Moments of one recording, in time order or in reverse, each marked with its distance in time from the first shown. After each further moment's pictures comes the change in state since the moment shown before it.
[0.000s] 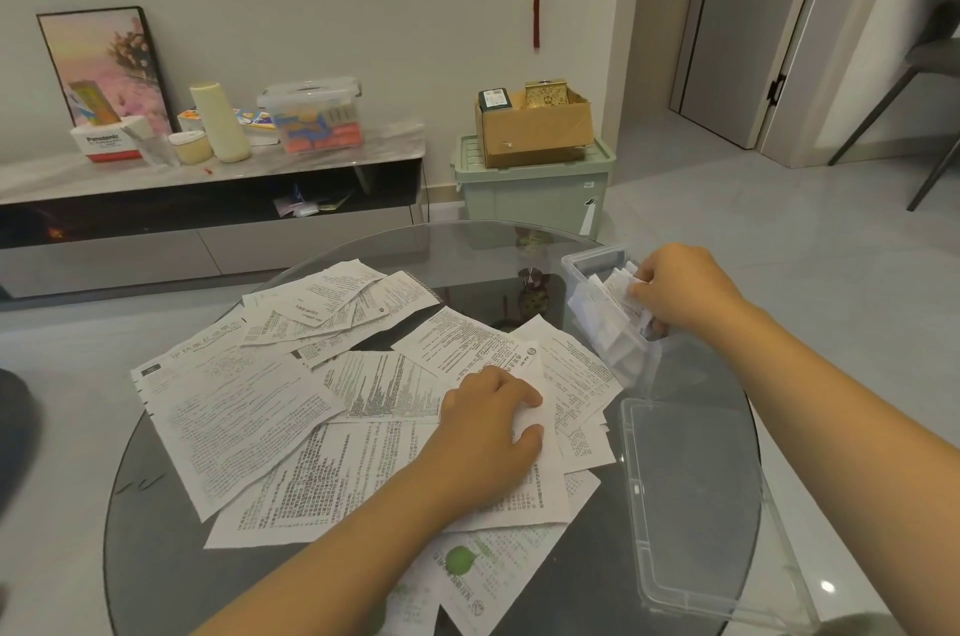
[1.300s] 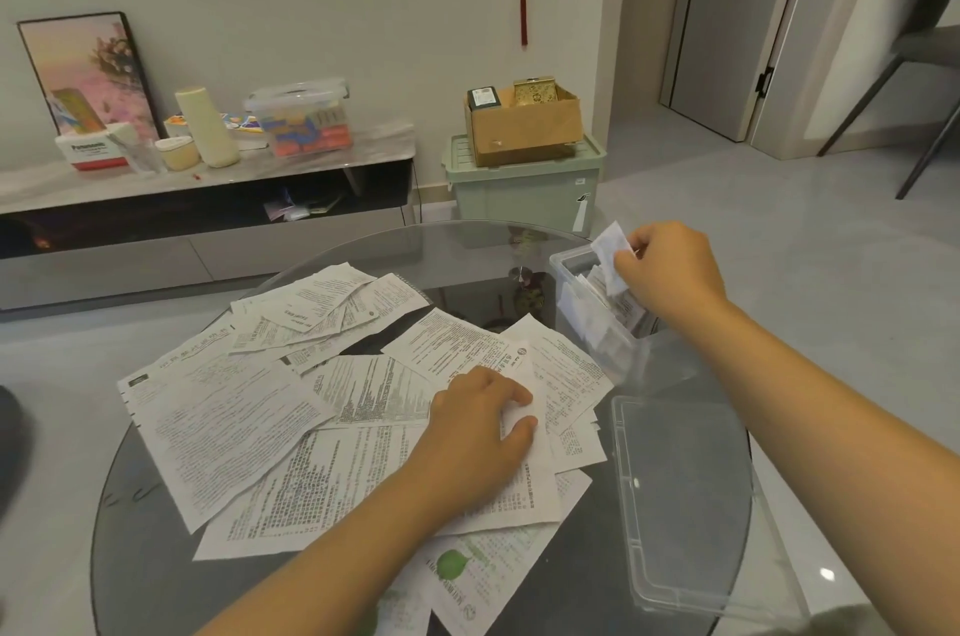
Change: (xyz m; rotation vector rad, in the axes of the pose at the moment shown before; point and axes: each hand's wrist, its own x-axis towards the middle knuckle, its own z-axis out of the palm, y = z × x) left_hand 0.004 -0.006 0.006 -0.023 0.059 0.010; right_hand -0.004 -0.008 0.001 0.169 0.275 -0.023
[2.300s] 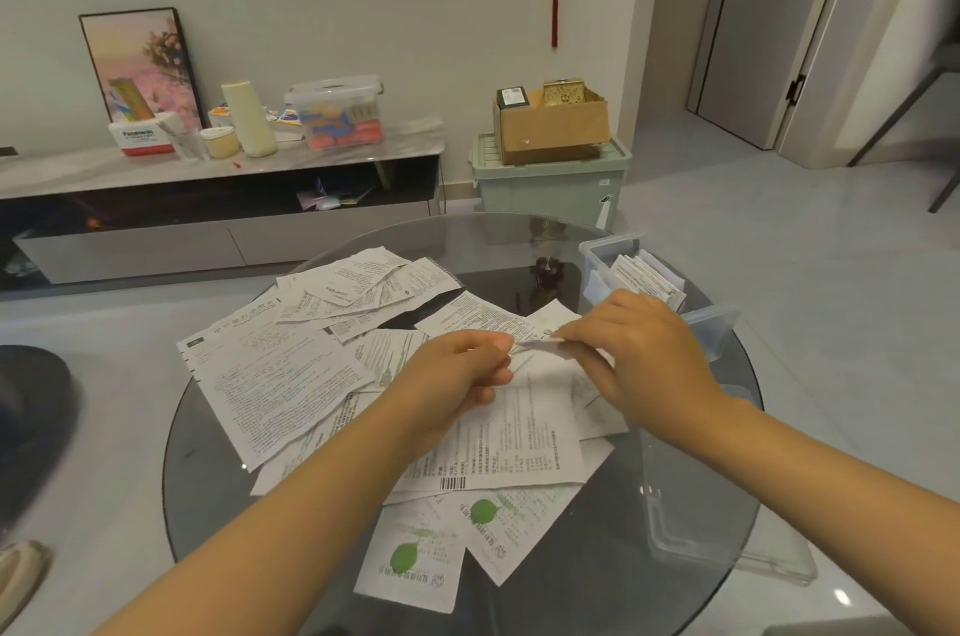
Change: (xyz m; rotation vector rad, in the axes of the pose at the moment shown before) left_hand -0.018 -0.007 -0.051 -1.033 -0.015 -0.426; right_hand -0.102 -0.010 0.019 -0.139 0.078 -0.914
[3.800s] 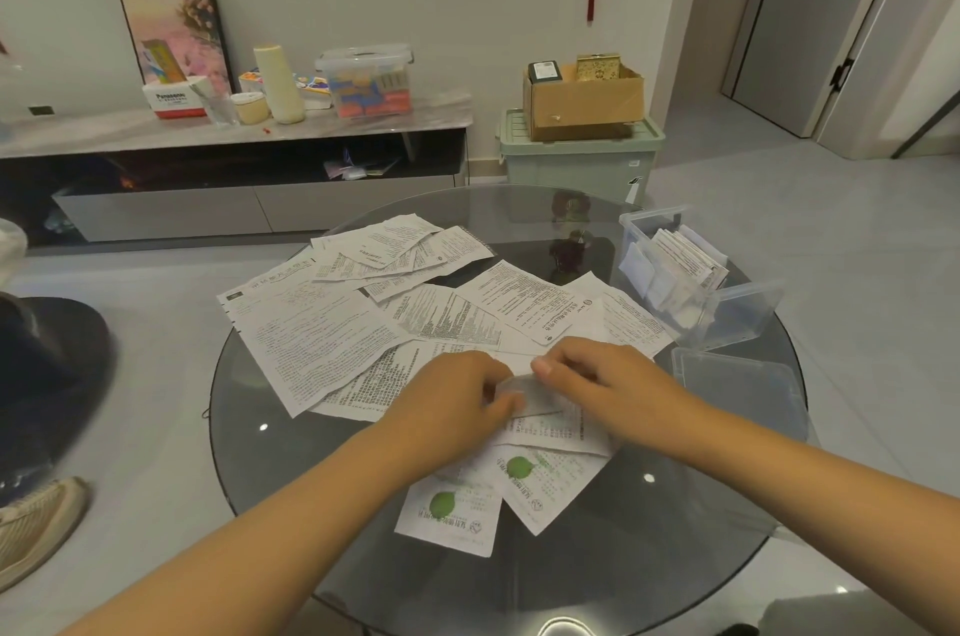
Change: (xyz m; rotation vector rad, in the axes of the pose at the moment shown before) left_hand -0.034 -0.031 -0.022 1.098 0.033 0.377; right_hand -0.011 -0.044 0.024 0.558 -0.548 0.393
